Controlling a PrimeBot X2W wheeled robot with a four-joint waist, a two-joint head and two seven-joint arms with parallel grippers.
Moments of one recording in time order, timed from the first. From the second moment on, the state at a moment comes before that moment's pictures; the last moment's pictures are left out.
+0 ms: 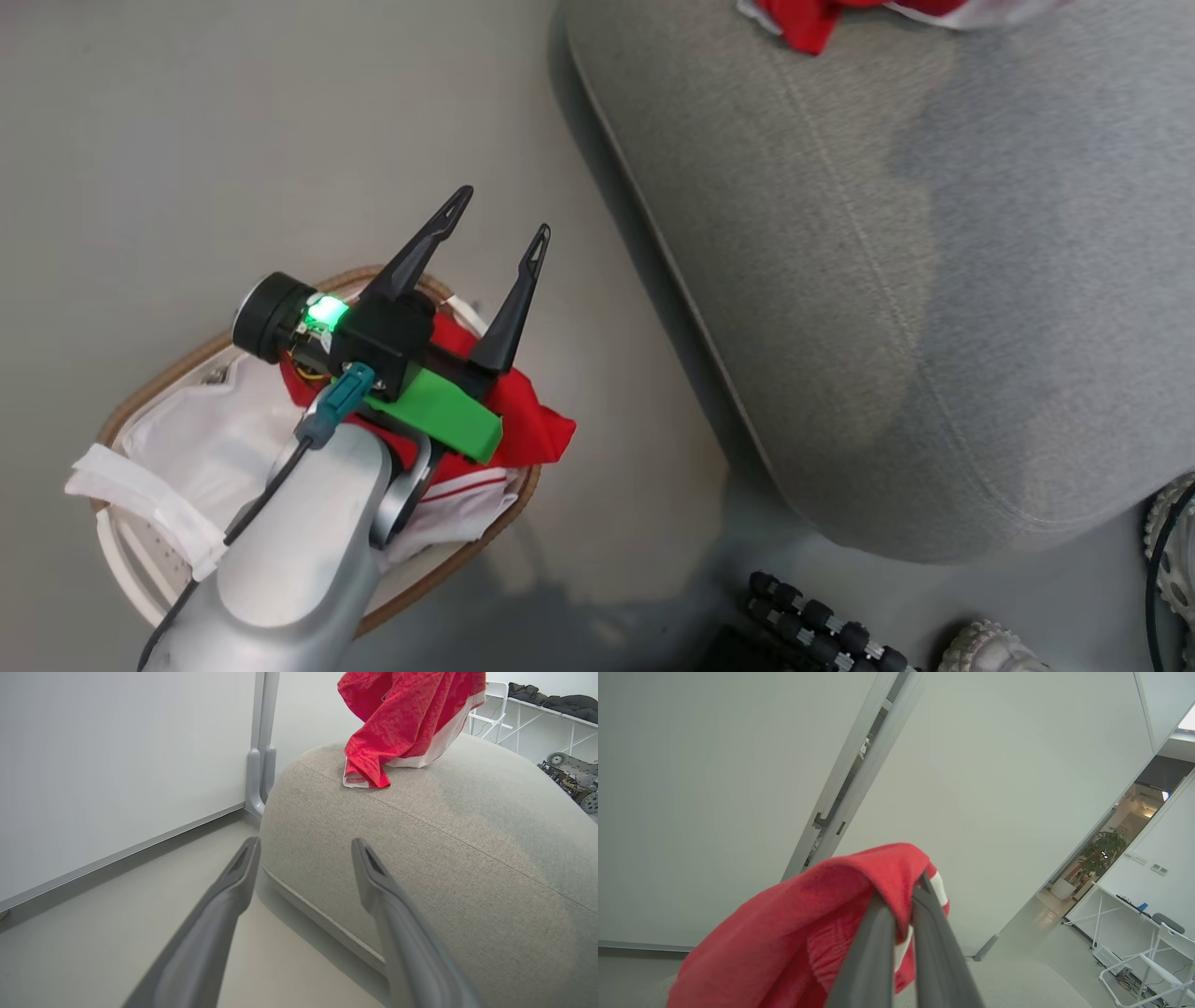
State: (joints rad) left arm -0.56 0.22 -0.56 0.30 -0.27 -0.13 -0.26; right arm -1.06 -0.27 -0.19 0.46 -0.12 0.13 -0.26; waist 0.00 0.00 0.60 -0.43
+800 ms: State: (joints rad) left arm -0.50 0.16 -0.50 0.38 -0.29 -0.13 -0.26; right arm -0.54 -0.17 -0.40 0.51 -0.12 0.13 -0.26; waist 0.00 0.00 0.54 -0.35
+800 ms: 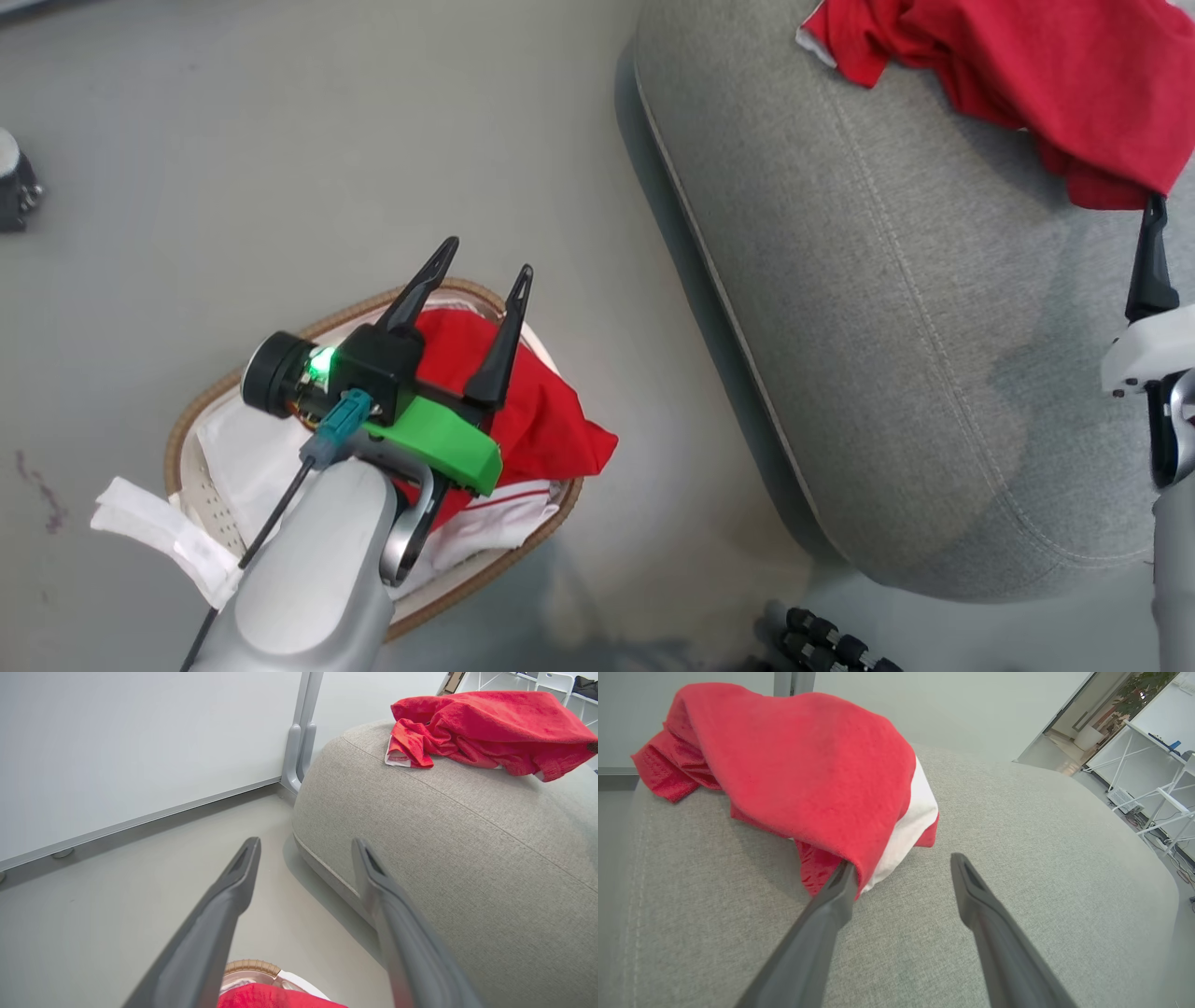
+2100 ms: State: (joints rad) left arm -0.19 0.05 0.01 0.40 -0.17 -0.11 -0.26; right arm -0.35 -0.05 -0.06 0.38 0.08 0.13 -0.26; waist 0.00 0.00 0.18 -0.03
